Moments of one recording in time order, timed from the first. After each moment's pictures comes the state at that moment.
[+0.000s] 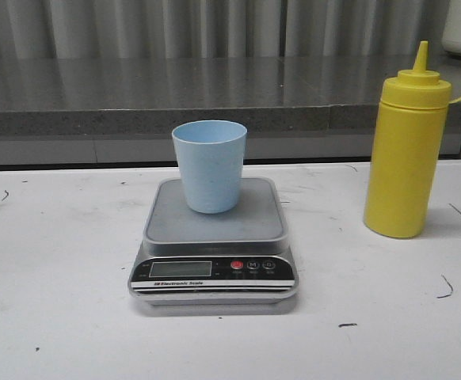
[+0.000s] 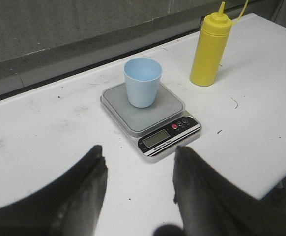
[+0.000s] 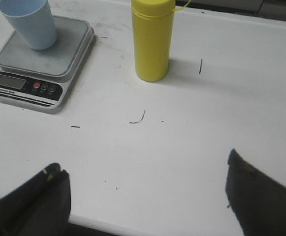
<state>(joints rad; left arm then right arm) -0.52 0.31 -0.74 -0.10 0.91 0.04 0.27 0.34 -0.75 0.02 1.09 0.06</state>
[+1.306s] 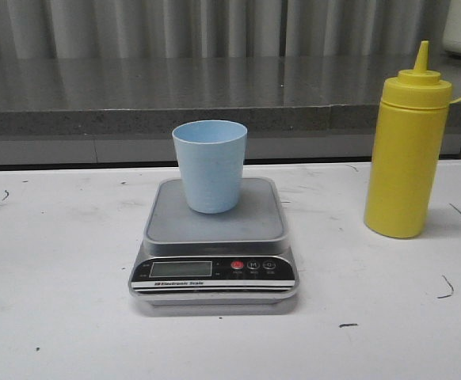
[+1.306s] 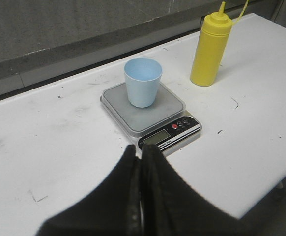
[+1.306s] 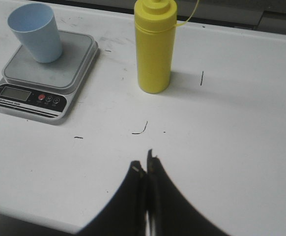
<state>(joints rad) -0.52 0.31 -0.74 -0.10 0.91 0.04 0.27 0.33 -0.75 0.02 1.07 0.06</state>
